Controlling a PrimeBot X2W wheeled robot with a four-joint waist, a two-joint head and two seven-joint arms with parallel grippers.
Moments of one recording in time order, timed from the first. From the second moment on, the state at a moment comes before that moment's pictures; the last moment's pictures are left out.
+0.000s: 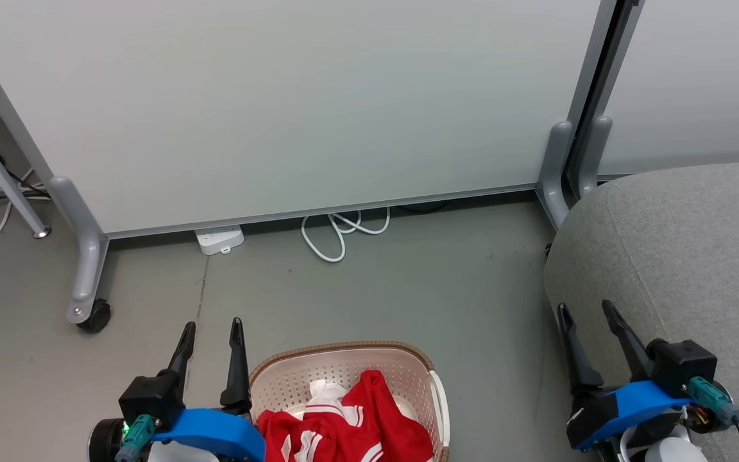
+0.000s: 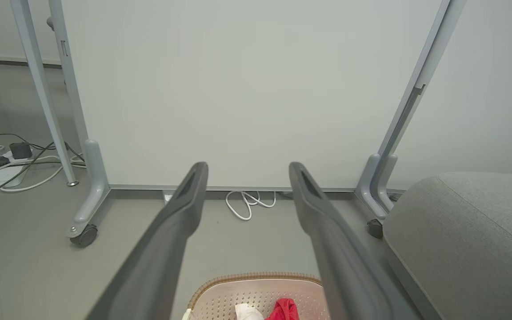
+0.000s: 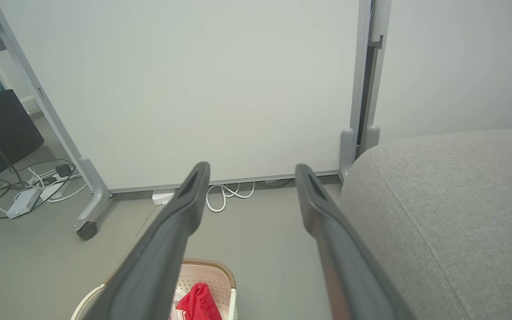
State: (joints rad) left arm -0.08 0.05 -0.13 0.36 -0.27 -0.03 -0.26; right arm -0.14 -0.05 0.01 0.38 0.17 0.13 -0.21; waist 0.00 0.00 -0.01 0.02
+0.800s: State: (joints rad) left arm -0.22 0.08 -0.18 0.64 -0.21 -0.06 -0.22; right arm -0.27 -0.05 0.08 0.31 0.19 0.13 -0.21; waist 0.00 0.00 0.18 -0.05
